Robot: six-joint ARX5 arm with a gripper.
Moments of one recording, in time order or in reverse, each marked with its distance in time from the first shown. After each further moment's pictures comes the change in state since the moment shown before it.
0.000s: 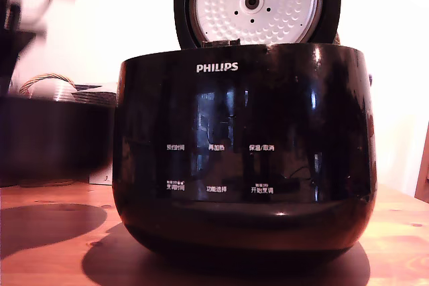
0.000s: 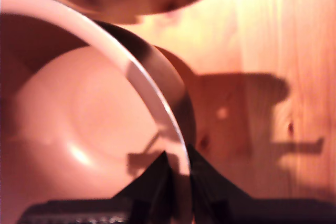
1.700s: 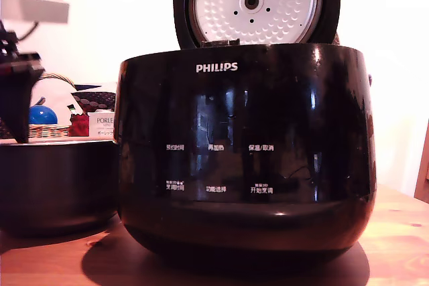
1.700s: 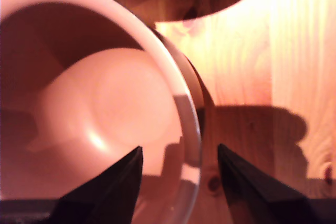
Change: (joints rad) arm 0.114 0.038 -0.249 0.325 0.156 0.033
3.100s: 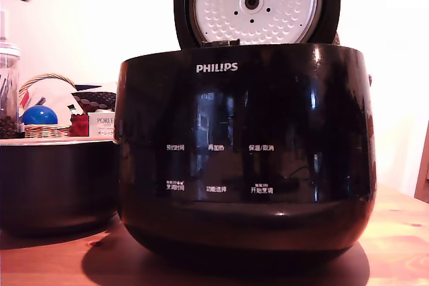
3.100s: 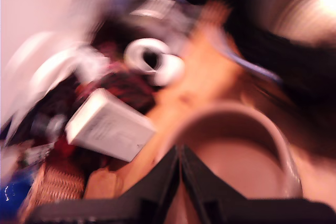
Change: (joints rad) arm 0.005 -0.568 -0.090 0.225 0.129 -0.520
